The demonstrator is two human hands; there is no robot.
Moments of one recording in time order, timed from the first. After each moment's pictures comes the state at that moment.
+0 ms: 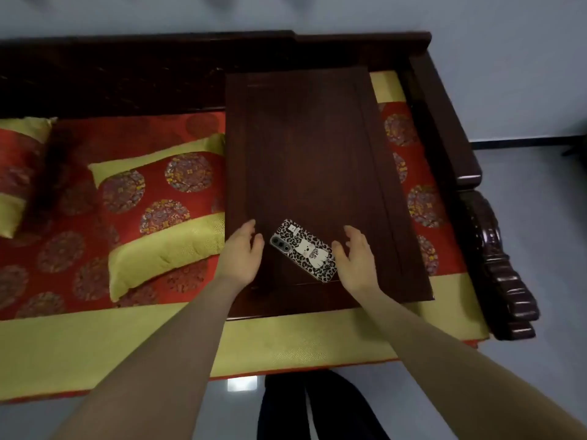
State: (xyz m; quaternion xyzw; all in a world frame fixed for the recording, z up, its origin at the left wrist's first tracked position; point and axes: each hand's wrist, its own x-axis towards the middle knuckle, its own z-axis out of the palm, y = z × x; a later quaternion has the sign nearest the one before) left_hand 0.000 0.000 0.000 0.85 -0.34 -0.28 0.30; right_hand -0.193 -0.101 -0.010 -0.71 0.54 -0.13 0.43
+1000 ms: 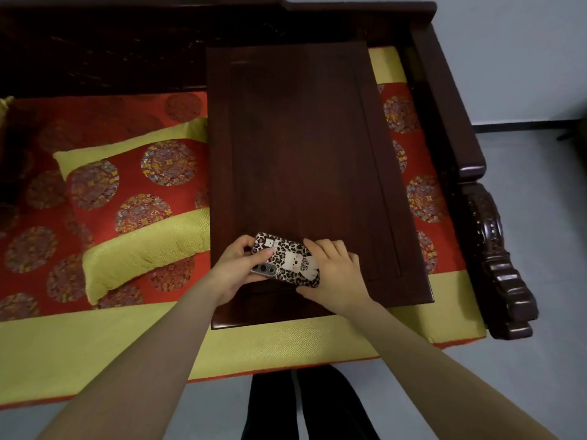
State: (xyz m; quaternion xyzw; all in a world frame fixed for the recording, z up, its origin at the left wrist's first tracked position) left_hand 0.004 -0.011 -0.022 0.67 -0.08 -0.60 0.44; right_hand -0.185 -0.097 -0.029 -0.90 0.37 0.04 0.25
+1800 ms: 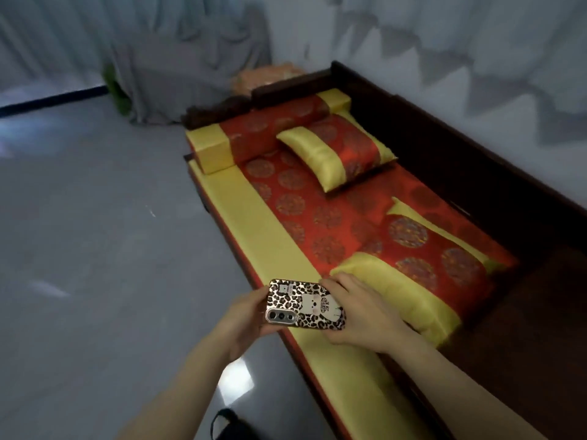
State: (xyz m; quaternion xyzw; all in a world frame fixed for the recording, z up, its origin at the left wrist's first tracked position) left_hand 0.028 0.437 0.077 0.55 0.23 -0.27 0.75; right_hand 0.048 0.208 0.121 -0.95 -0.26 0.12 0.14
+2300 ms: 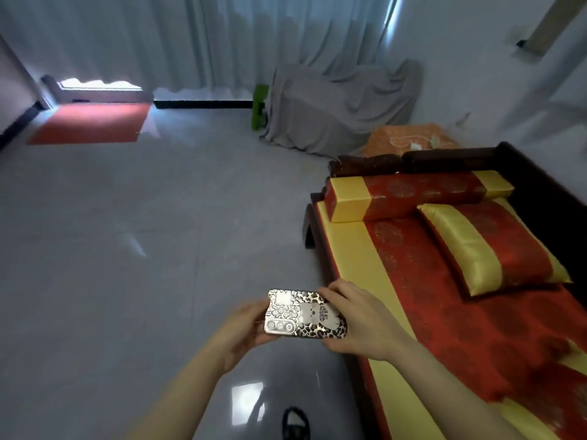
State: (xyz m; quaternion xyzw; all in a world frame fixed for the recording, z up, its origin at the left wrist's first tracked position) left_hand 0.087 0.782 0.097 0.50 0.33 -0.10 0.80; right_hand 0.205 0.578 0.139 -0.86 -0.48 0.12 0.09
